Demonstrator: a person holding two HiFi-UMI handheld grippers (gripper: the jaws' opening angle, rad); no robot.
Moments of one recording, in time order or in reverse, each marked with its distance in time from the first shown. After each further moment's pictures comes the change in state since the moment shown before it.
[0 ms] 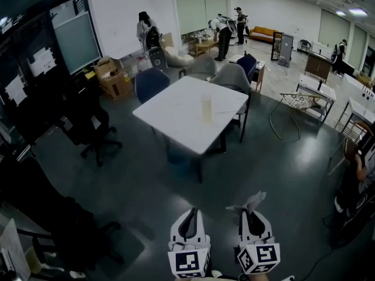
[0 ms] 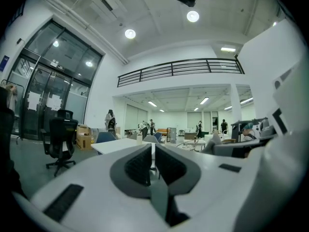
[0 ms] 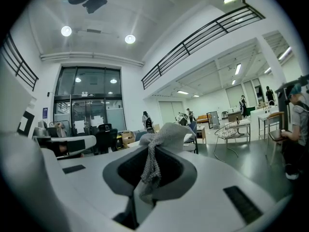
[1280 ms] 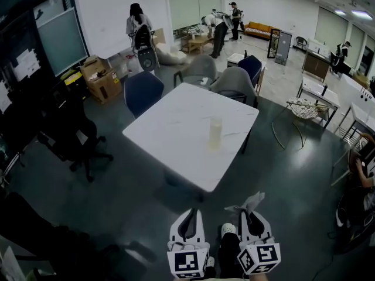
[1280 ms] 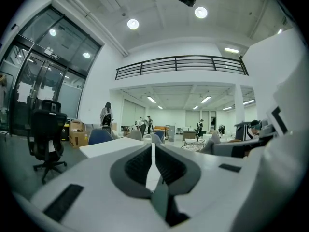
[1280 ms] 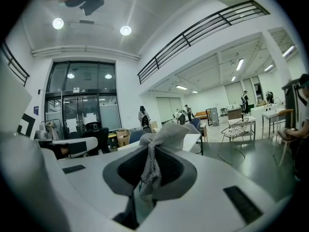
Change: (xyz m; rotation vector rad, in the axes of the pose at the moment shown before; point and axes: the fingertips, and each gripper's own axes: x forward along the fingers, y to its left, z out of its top) left arm 0.222 0.120 0.009 -0.034 0.042 -0.049; right arm 0.243 0.002 0.029 0.017 0.041 -0.041
